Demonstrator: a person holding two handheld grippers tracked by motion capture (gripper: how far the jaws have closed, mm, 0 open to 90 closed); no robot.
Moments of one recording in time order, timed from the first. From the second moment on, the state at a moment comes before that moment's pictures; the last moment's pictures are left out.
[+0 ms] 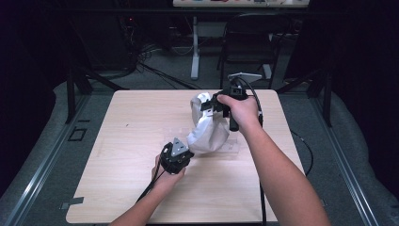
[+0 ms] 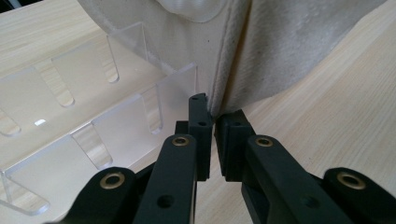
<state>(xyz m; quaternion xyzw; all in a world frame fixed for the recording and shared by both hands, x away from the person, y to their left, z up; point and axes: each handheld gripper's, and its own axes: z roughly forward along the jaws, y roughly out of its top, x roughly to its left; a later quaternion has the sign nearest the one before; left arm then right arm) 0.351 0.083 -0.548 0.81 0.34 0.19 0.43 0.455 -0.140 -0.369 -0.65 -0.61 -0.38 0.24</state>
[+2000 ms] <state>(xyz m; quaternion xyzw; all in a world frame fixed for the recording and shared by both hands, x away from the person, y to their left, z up) 0.317 0.209 -0.559 0.78 0.44 0.16 0.42 0.392 -0.211 -0.363 -0.65 -0.66 -0.36 0.13</state>
